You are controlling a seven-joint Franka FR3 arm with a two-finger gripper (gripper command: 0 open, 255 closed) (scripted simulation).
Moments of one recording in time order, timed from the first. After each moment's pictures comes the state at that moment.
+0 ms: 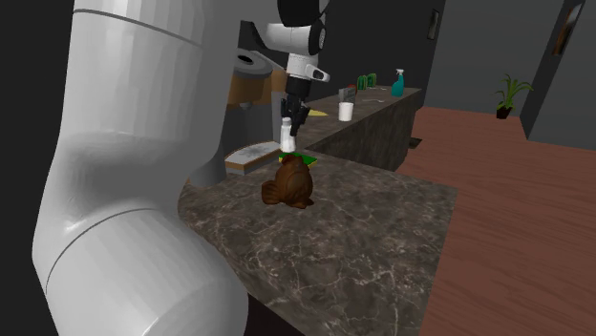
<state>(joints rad) 0.42 0.38 0.49 -1.57 0.00 1.78 0.82</state>
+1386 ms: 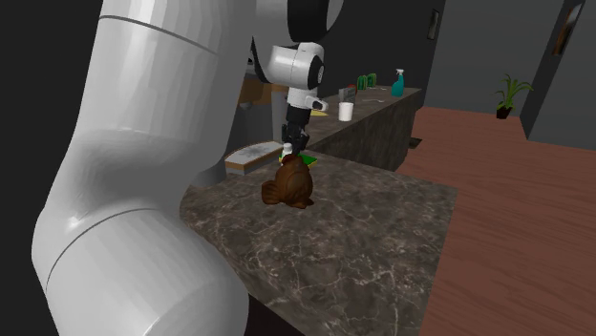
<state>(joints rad) 0.43 0.45 0.47 -1.70 -0.03 1.97 0.82</state>
